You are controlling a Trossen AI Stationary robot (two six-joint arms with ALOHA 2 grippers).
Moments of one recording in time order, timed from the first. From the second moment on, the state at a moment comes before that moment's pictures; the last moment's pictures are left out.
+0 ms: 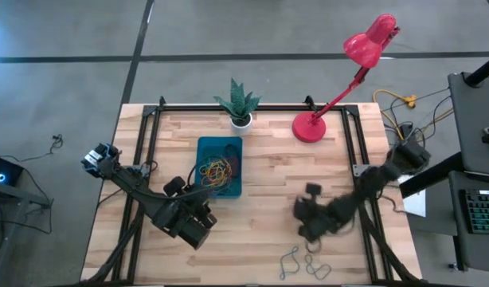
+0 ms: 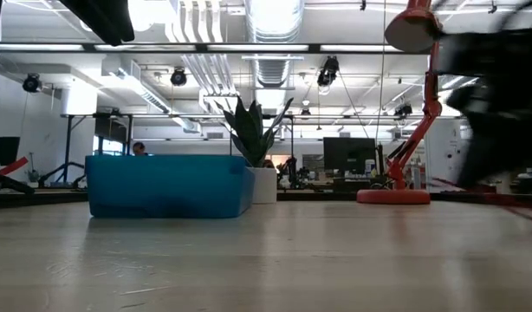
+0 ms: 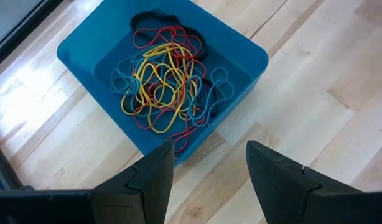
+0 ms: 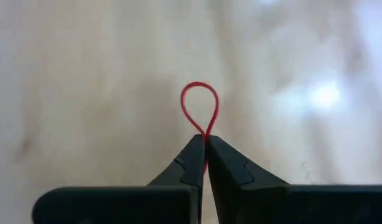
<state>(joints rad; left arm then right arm) -0.61 1.65 1.53 -1.42 -0.60 -1.35 0.68 1.63 0.82 -0.60 0.57 0.80</state>
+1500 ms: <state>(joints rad) -0.65 1.65 1.48 -1.53 -0.54 -1.44 -0.01 2.02 1.61 -0.64 -0.15 -0.15</state>
